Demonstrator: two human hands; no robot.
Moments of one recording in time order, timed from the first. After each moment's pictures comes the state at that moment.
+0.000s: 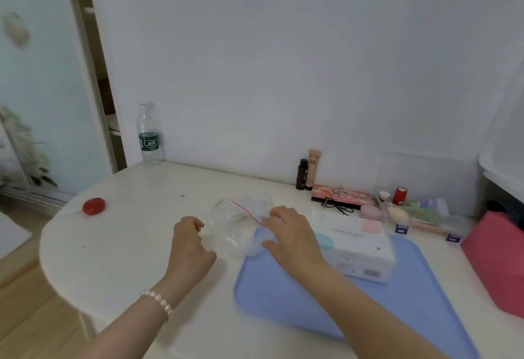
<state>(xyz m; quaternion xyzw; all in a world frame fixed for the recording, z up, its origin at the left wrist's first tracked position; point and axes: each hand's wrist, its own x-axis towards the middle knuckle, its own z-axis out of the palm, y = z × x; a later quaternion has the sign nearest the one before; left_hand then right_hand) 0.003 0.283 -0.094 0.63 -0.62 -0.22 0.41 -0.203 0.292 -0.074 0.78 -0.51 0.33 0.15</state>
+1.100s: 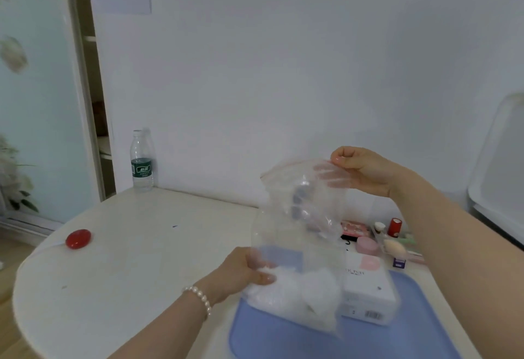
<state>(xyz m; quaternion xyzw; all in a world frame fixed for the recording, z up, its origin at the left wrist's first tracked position) -0.061 0.238 -0.075 0.40 -0.67 -0.54 0.32 -0.320 0.243 0.117 0.60 -0.49 0.44 -0.47</state>
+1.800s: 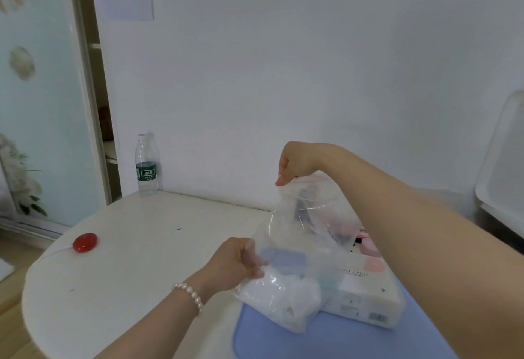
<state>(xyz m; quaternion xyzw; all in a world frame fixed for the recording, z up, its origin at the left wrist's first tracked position) -0.046 0.233 -0.057 0.45 -0.73 -0.38 0.34 -0.216 0.208 0.146 0.77 -0.63 0.02 -0.10</state>
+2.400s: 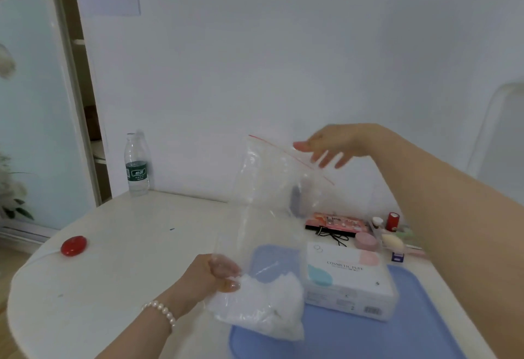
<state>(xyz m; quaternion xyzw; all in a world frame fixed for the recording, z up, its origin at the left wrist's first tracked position) -0.009 0.242 -0.079 0.46 -0.62 -0.53 0.37 -0.273 0.235 0.175 0.69 -0.68 0.12 -0.23</state>
